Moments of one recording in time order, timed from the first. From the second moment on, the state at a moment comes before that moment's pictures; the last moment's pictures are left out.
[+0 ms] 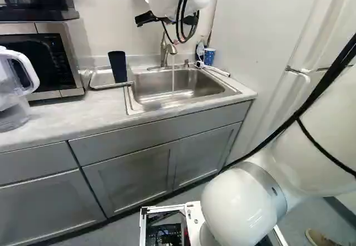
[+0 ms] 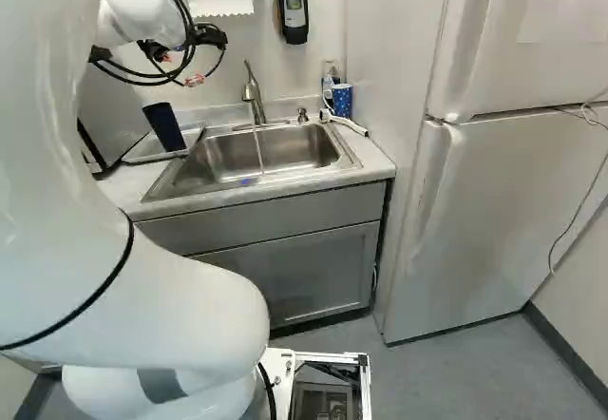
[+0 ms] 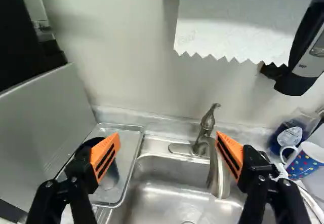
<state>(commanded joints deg) 18.5 11.4 -58.1 -10.7 5.6 5.4</state>
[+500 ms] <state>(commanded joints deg) 14.8 7.2 -62.9 -10.7 5.6 5.4</state>
